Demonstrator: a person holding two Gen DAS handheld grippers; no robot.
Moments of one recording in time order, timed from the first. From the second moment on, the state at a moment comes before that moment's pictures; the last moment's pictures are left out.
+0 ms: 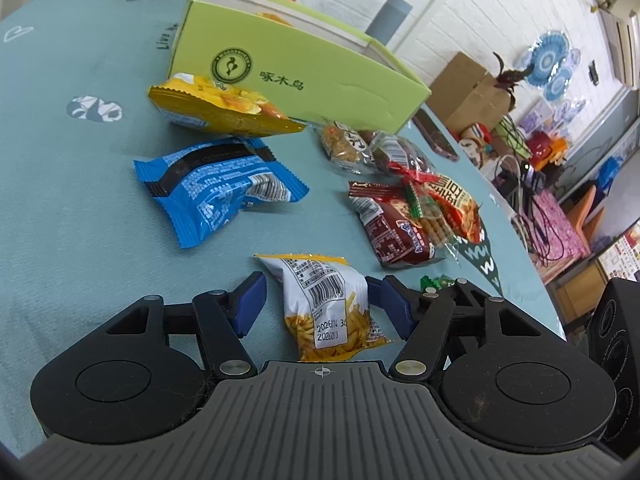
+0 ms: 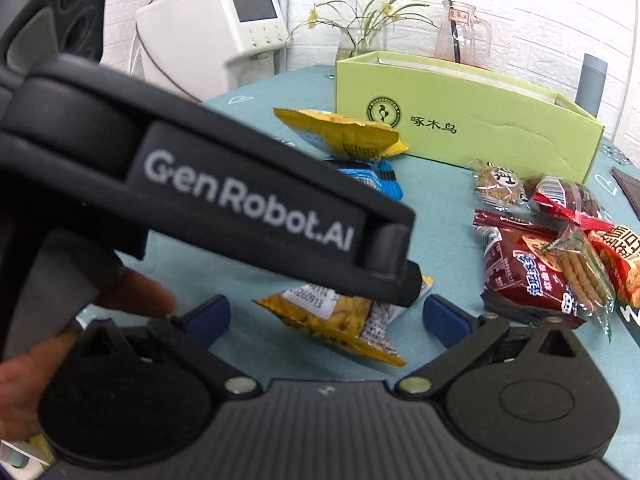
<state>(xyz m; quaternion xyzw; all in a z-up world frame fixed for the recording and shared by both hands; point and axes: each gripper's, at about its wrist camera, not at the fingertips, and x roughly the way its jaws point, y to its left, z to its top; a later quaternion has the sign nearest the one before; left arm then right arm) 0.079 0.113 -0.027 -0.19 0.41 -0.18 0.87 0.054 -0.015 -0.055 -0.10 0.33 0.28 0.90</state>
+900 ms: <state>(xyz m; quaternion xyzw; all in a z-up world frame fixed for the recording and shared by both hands) 0.147 0.099 0.057 -0.15 0.31 -0.20 0.92 0.124 -0.036 0.017 -0.13 0.18 0.25 0.94</state>
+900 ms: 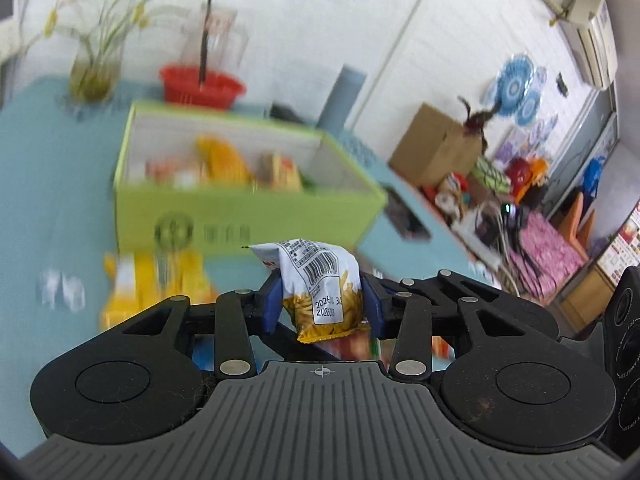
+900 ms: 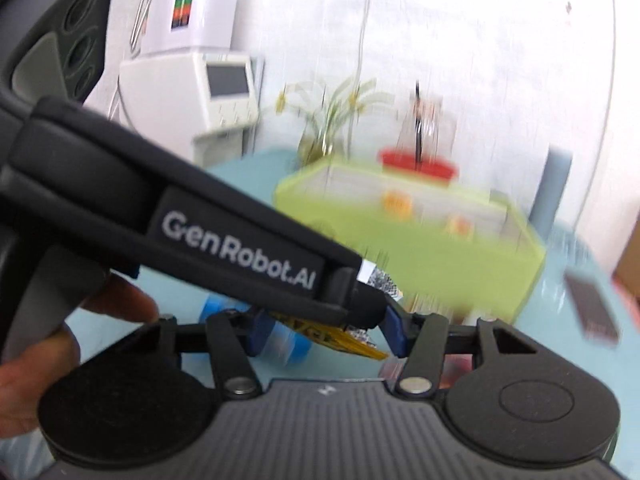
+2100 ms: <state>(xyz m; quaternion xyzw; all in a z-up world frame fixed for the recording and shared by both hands) 0.194 0.188 0.008 -0.19 0.38 -0.10 0.90 0.170 0.017 -0.033 -0.06 0.29 0.36 0.89</state>
